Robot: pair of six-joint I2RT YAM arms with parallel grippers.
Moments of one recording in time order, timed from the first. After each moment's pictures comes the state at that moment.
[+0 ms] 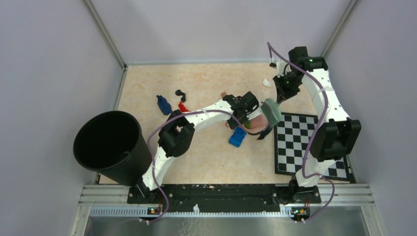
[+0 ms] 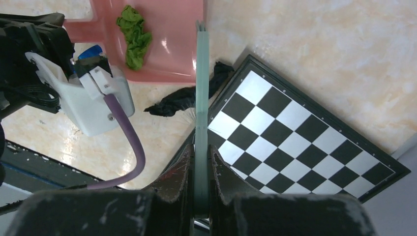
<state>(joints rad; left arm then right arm) -0.92 2.23 1.89 -0.86 -0.17 0.28 0.09 1.72 1.78 -1.27 -0.21 -0.31</state>
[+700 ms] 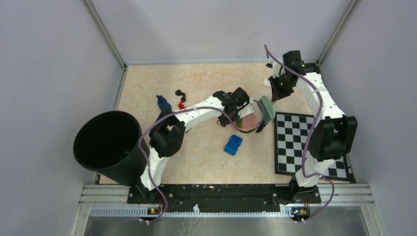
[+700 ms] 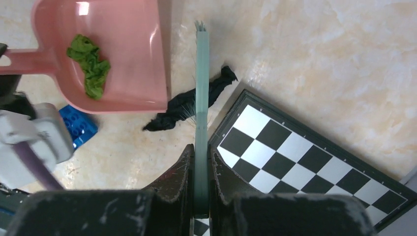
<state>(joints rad) -0.87 2.14 1.80 -0.90 -0.15 0.36 0.14 1.72 1.64 -1.05 -0.17 -0.23</state>
